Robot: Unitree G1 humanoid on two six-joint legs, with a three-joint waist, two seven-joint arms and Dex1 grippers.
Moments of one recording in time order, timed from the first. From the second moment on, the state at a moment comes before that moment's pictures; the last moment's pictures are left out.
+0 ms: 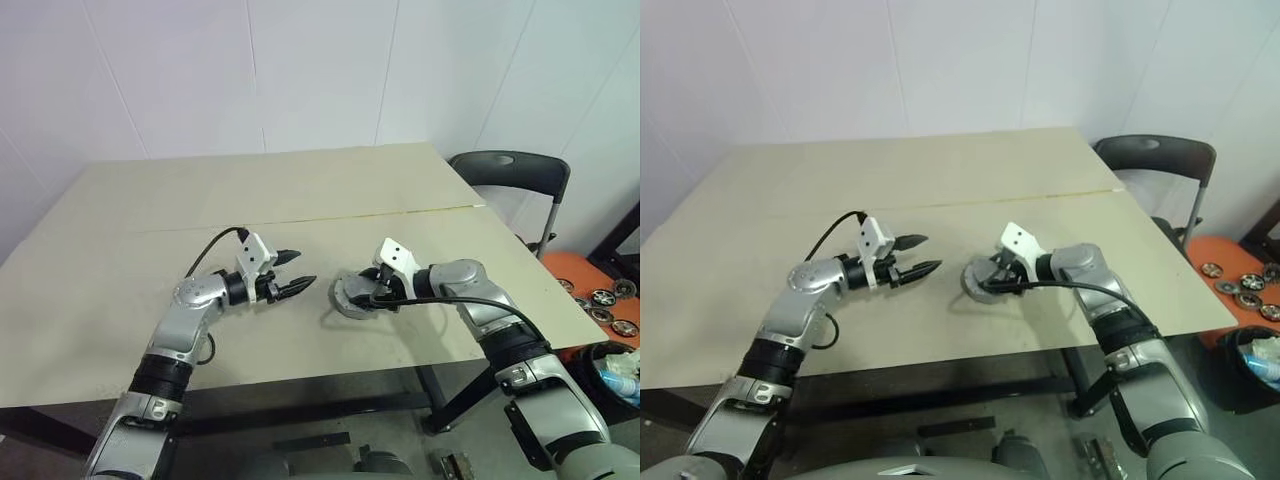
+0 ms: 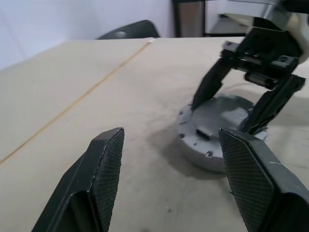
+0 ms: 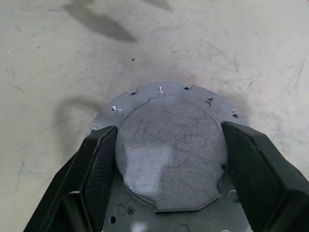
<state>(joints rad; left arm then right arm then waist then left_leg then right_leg) -0.44 0.34 -0.14 0.30 -0.23 0.08 -0.94 -0.58 -0.48 0.27 0.41 0.07 0.39 1.06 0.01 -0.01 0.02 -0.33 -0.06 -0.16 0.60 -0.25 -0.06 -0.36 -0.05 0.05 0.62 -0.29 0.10</state>
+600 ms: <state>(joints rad) -0.69 0.15 -0.22 0.71 -0.16 -0.04 -1.04 -0.59 -0.47 0.26 0.43 0.09 0.40 1.07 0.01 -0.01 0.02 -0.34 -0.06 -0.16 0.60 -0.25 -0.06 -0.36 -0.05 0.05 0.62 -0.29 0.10</state>
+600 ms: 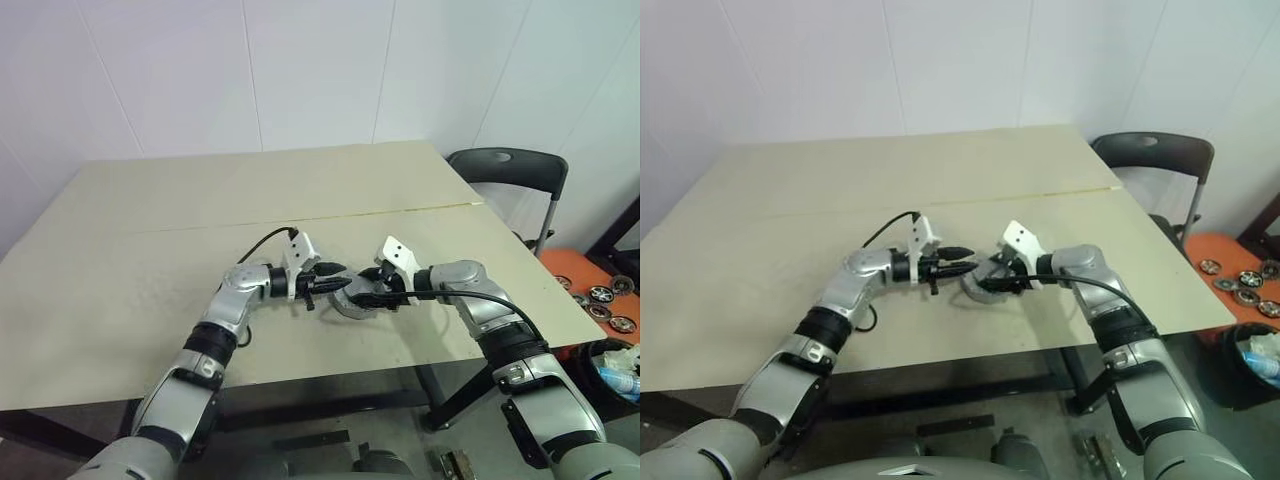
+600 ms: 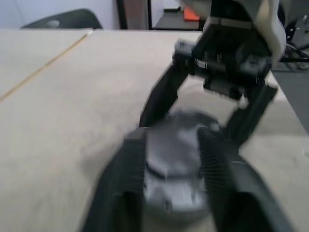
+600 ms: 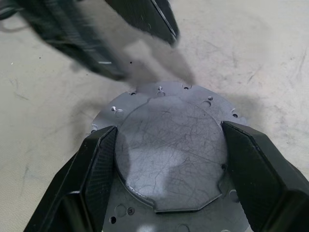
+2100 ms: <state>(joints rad) -0.73 0.10 -0.28 0.82 0.01 -0.15 -1.02 -0.55 -0.52 0.21 0.37 0.14 0.47 1.09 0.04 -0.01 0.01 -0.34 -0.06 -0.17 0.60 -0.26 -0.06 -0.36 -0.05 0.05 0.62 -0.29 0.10</state>
